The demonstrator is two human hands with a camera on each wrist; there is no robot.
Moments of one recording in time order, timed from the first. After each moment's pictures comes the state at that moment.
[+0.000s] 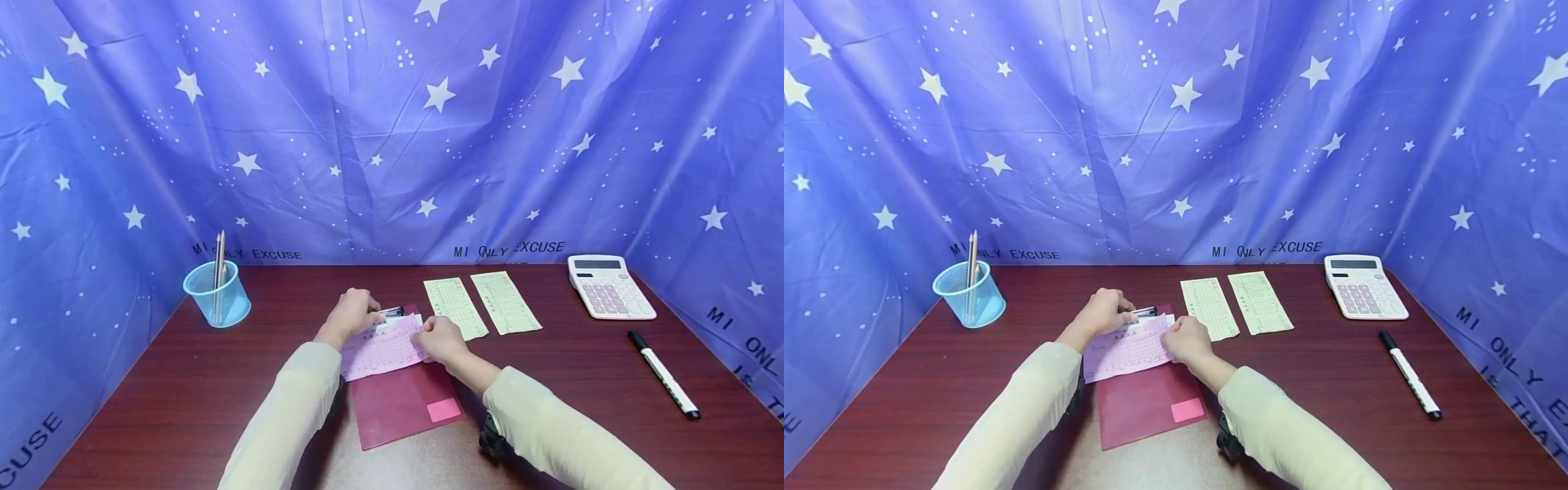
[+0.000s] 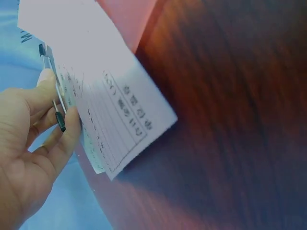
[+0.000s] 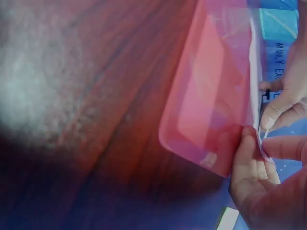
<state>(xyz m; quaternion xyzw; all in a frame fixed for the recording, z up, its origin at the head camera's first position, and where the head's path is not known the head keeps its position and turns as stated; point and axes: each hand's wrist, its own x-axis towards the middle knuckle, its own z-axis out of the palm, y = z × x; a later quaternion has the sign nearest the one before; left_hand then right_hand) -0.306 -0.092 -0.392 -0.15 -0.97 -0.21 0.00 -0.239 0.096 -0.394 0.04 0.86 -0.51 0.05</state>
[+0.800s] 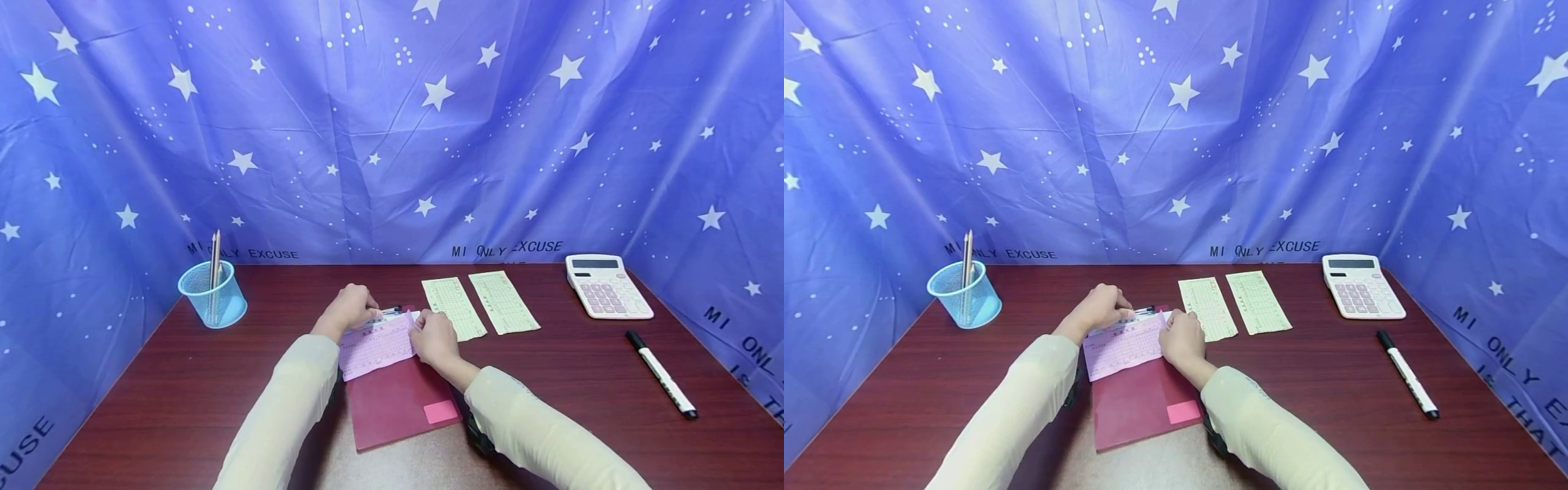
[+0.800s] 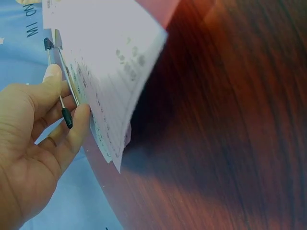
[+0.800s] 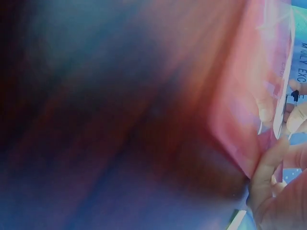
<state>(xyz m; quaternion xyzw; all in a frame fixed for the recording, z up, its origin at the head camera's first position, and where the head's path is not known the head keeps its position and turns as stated) -0.313 -0.092 -0.381 -0.18 -0.97 -0.18 -0.03 -0.250 0.085 -0.408 0.00 0.94 -0.34 -0.07</state>
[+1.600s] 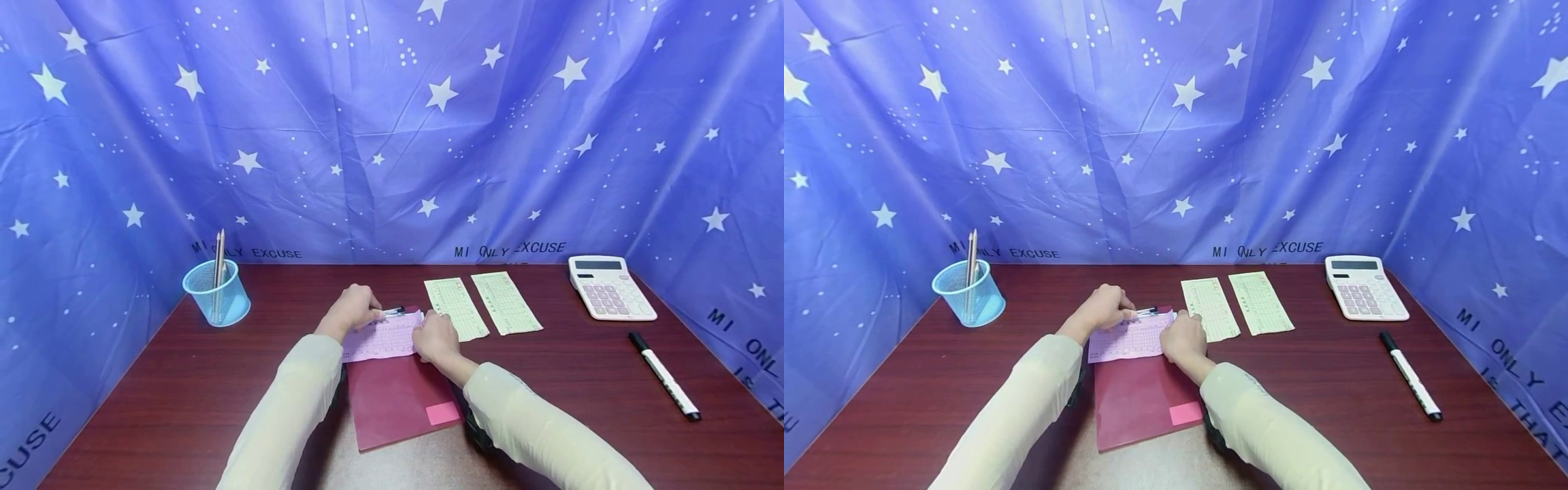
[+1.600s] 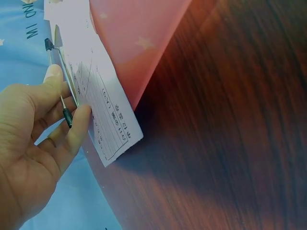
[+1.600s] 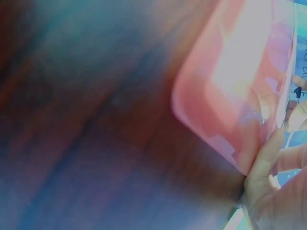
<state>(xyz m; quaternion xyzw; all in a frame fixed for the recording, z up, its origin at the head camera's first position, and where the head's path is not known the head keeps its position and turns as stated) -0.311 -0.092 -0.380 -0.16 -0.97 -0.19 -0.04 -0.252 0.080 -0.403 0.02 0.95 -0.30 -0.03</state>
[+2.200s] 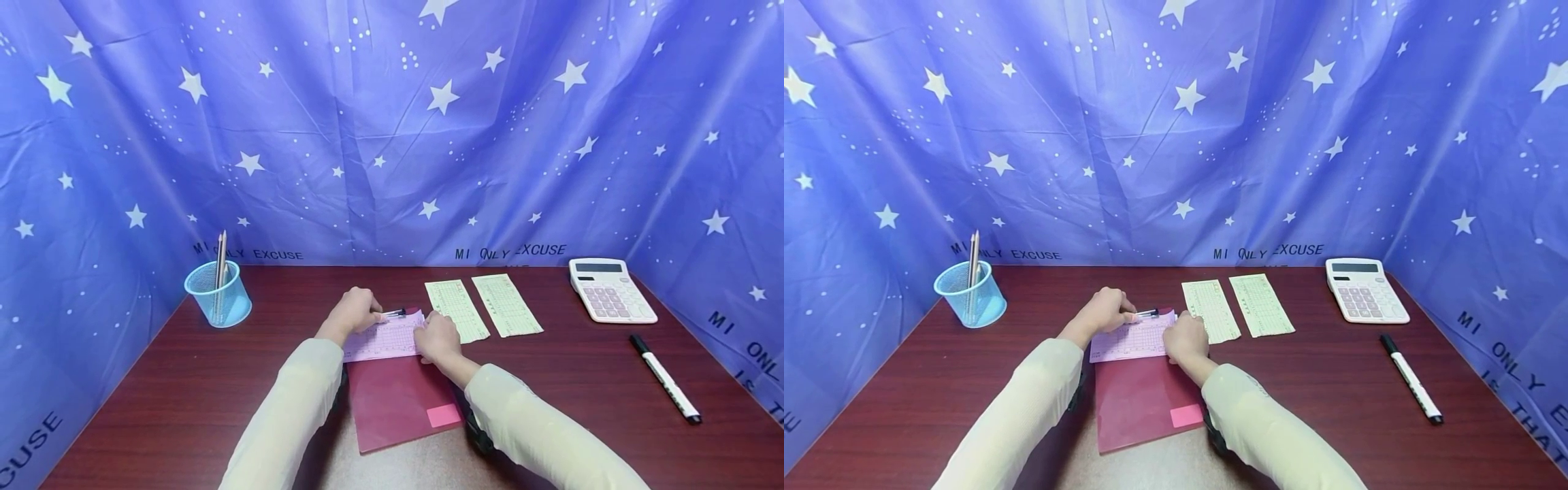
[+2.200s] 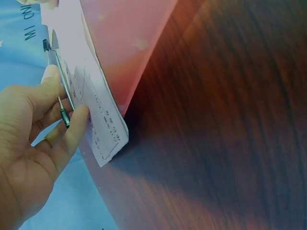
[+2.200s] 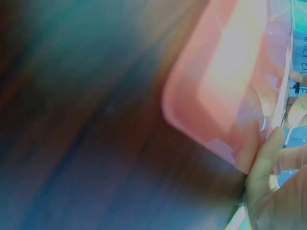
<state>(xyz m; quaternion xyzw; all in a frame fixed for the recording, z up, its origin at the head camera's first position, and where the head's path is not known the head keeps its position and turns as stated) -0.309 -0.092 -0.384 -0.17 -0.97 -0.18 -0.02 -0.254 0.082 -0.406 0.05 0.93 -0.35 -0.04</state>
